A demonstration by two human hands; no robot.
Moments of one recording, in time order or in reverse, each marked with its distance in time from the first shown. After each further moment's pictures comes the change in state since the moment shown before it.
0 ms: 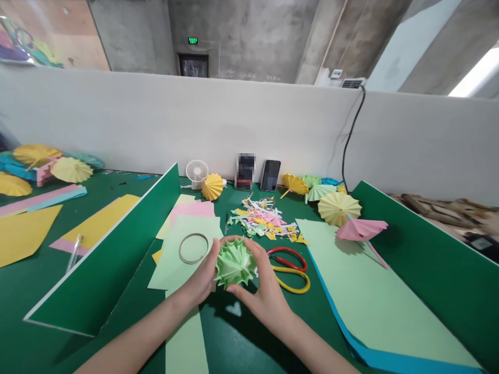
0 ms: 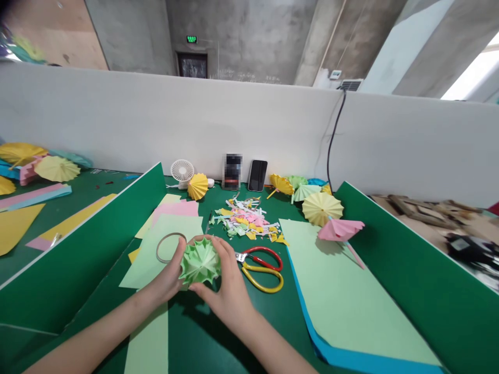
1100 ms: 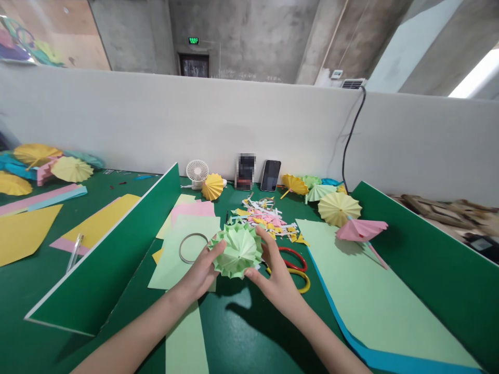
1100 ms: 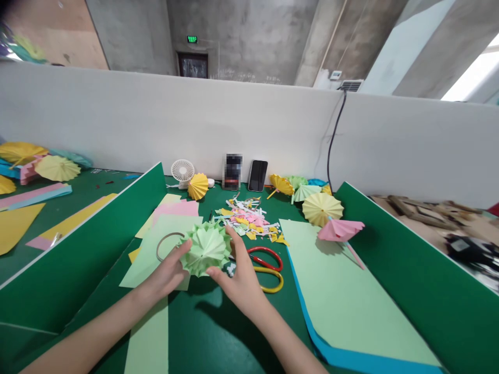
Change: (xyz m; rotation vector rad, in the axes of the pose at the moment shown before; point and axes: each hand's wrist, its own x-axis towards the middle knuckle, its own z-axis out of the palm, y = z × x) left_hand 0.001 0.009 0.000 -0.104 0.016 -0.034; right_hand 0.012 0.011 -0.019 0.337 -0.024 0.162
